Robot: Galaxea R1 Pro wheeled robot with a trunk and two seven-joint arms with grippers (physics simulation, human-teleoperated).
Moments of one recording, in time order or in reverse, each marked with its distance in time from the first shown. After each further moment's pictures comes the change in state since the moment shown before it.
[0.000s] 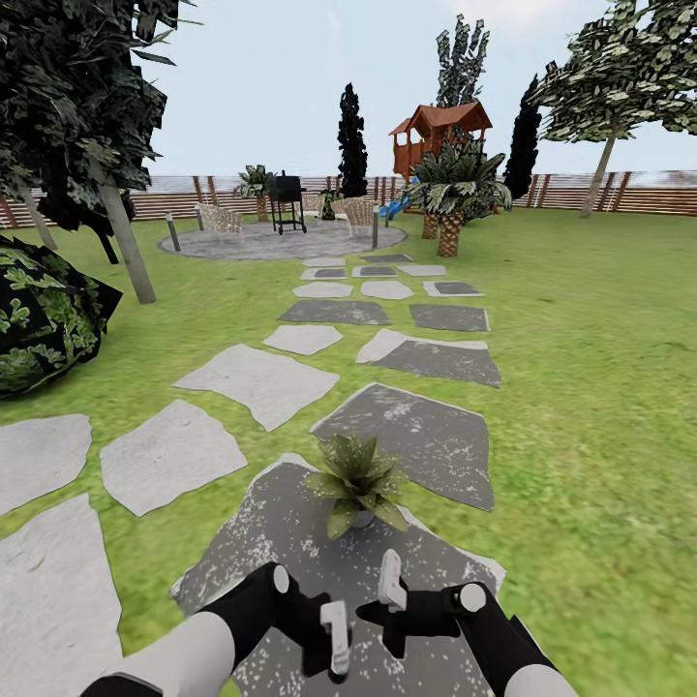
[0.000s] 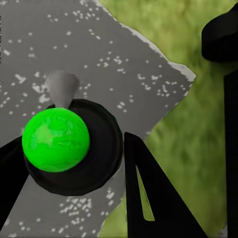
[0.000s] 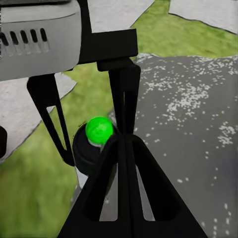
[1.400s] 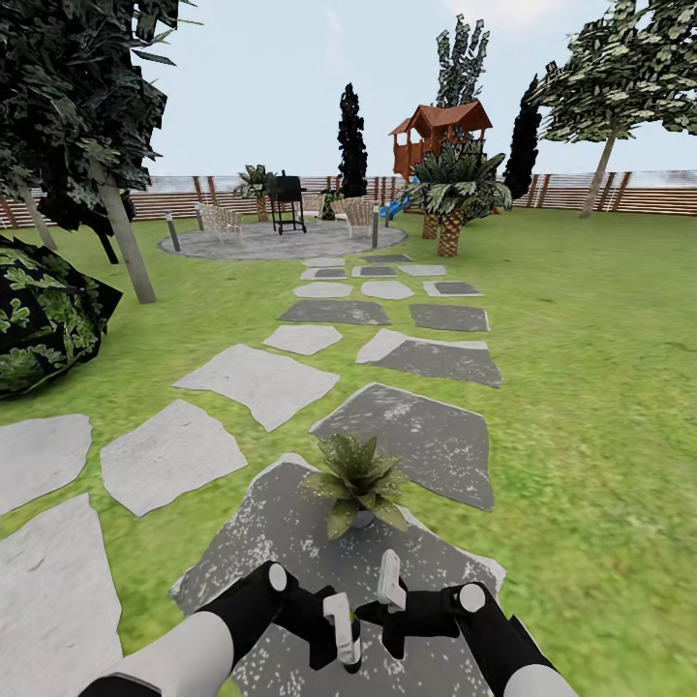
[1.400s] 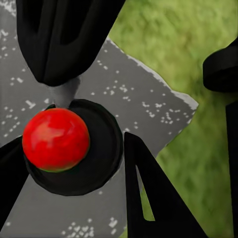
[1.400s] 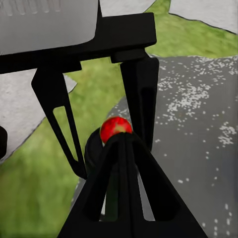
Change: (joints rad) left arm 0.000 0.005 0.007 -0.002 0.094 -0.063 0.006; right arm 0.000 0.002 0.000 0.002 0.002 0.000 -0.002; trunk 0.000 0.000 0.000
